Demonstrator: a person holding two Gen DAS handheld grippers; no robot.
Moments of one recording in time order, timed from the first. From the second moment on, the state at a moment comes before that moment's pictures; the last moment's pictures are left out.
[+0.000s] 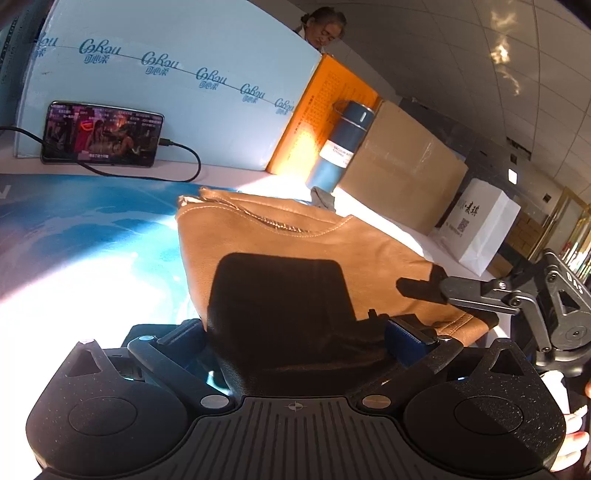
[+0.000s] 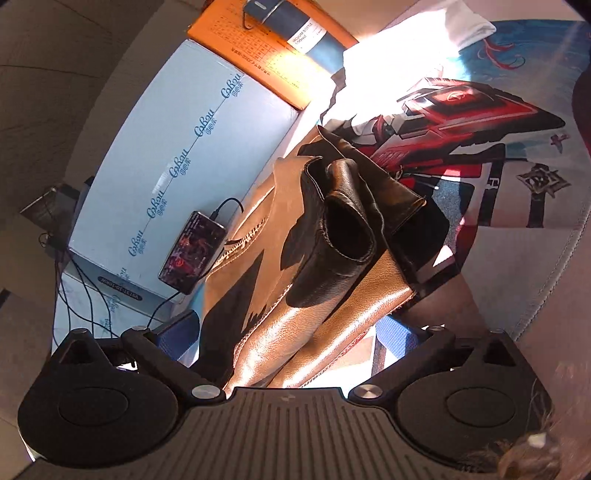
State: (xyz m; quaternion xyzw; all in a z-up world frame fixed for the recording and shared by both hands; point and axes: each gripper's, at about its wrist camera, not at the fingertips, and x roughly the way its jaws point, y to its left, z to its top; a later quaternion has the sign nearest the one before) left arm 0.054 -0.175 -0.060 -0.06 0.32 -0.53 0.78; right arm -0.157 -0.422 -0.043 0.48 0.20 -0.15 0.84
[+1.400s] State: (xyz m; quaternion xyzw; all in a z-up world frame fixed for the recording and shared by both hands) left arm 0.076 -0.185 -0.066 -0.25 0.37 -0.53 0.72; right arm -0.193 -0.419 -0.031 0.37 0.09 -0.13 0.92
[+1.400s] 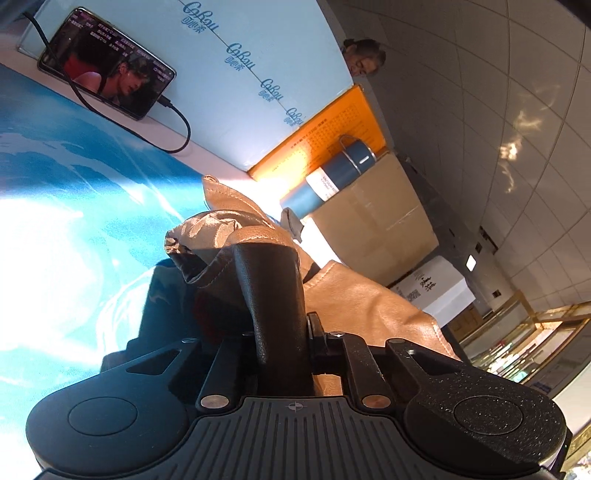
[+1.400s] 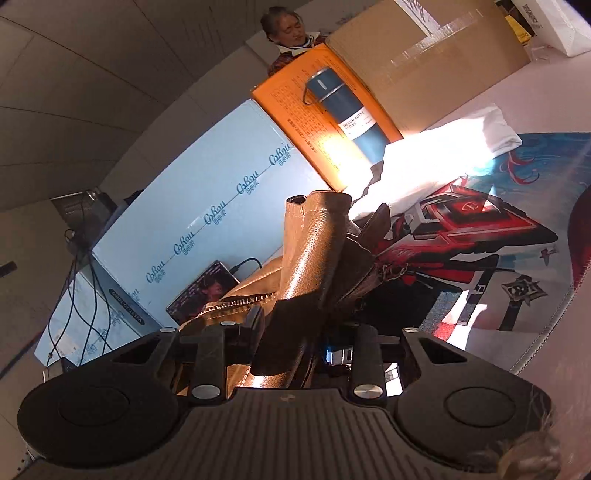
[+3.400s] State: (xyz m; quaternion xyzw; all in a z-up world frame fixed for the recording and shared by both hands) left arm 0.092 0.105 0.032 -0.10 0.04 -0.04 0.99; right arm 0.037 -0.181 0.008 0.17 0.16 0.21 0.95
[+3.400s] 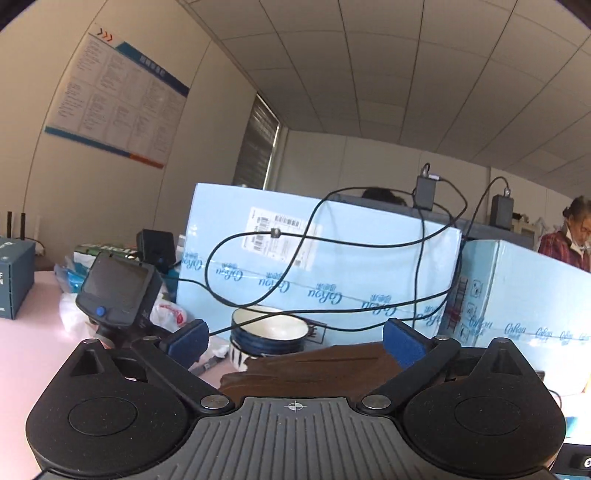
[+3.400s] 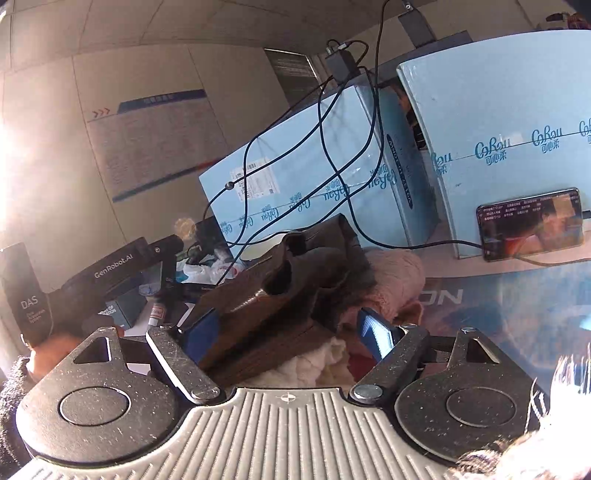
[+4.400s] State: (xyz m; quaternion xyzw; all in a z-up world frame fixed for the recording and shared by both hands) left arm -0.012 -0.020 -0.014 -0.04 -0.05 0.23 0.97; right arm 0.052 -0.225 -0.002 0.05 0.01 0.28 0.96
